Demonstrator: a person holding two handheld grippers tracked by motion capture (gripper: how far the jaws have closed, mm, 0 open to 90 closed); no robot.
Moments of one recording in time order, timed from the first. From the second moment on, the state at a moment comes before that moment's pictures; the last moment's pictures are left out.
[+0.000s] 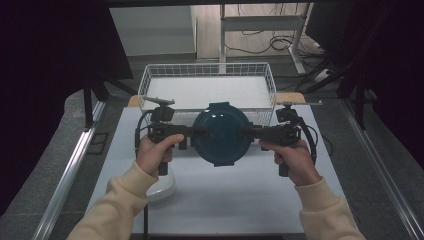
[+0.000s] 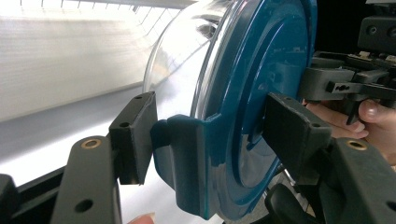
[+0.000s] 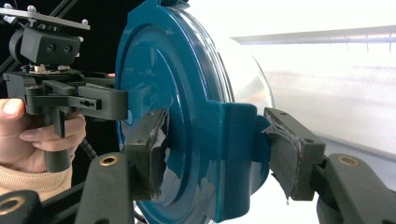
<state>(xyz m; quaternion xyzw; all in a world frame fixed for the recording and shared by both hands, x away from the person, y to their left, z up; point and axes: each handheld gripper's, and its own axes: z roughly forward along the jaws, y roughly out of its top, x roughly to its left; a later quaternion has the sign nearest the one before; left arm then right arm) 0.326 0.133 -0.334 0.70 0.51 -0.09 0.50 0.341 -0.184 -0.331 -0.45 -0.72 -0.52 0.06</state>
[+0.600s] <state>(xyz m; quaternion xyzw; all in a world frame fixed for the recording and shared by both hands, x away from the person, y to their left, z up) 0.350 0.141 -0.311 0.70 0.51 -0.09 0.50 0.365 -0.176 -0.307 -0.45 -0.72 -0.52 0.06</state>
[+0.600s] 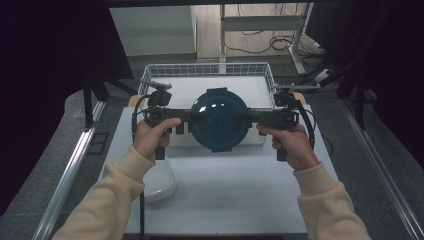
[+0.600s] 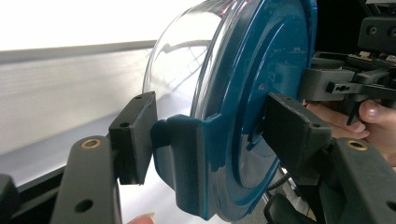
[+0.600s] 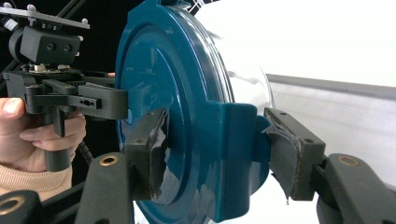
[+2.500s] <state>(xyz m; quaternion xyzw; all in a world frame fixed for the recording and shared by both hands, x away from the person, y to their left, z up) 0.442 0.185 -0.280 0.66 0.54 -0.10 0.51 0.463 -0.134 -0.268 -0.45 -0.73 -0.51 0.07</state>
